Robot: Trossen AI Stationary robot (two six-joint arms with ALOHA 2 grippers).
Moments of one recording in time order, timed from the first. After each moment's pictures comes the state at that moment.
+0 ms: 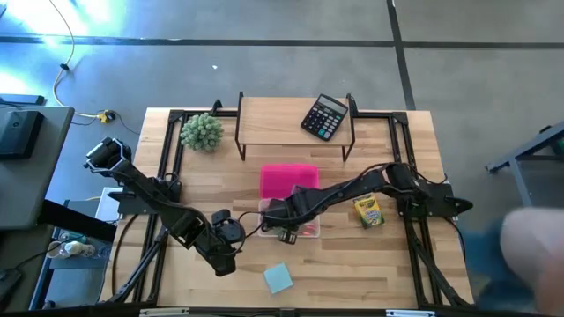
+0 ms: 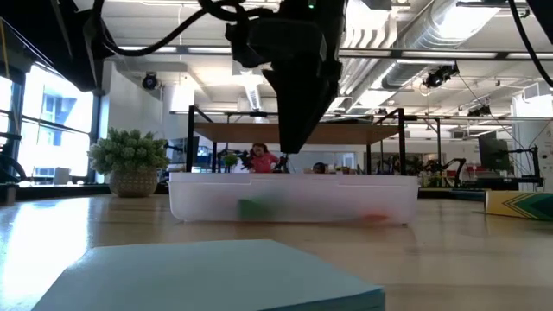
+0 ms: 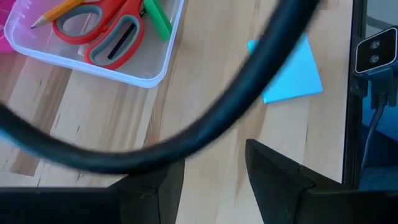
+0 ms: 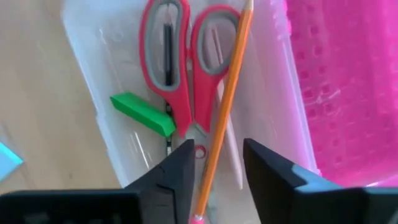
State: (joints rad) left arm -0.55 1.49 0.99 -0.58 -0.31 -0.83; right arm 0.25 2.17 1.85 -1.06 0.19 0.49
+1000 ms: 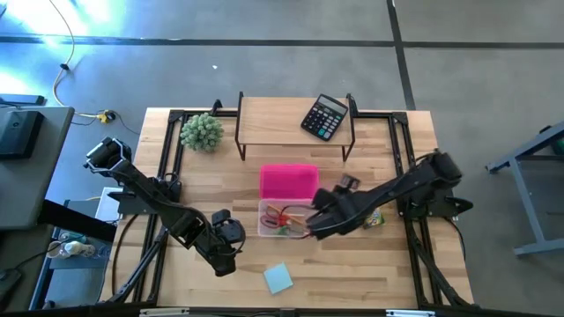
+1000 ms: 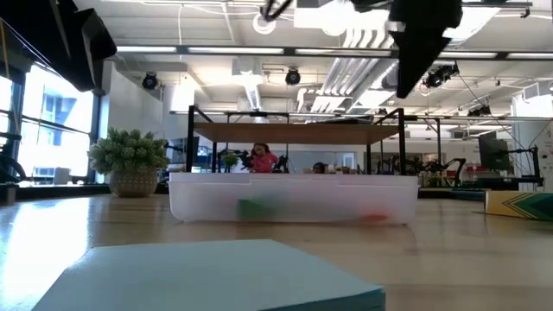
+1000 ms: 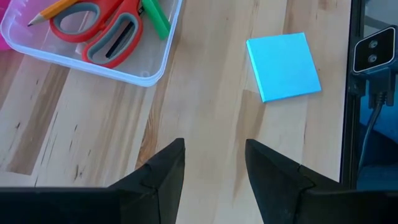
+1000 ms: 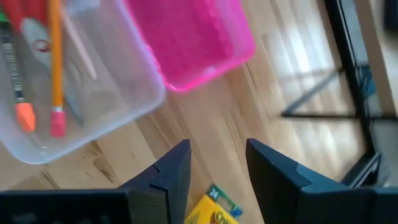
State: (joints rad) left arm -0.55 1.49 0.99 -0.58 -0.30 -0.84; right arm 0.40 1.78 1.51 -1.38 0.54 0.85
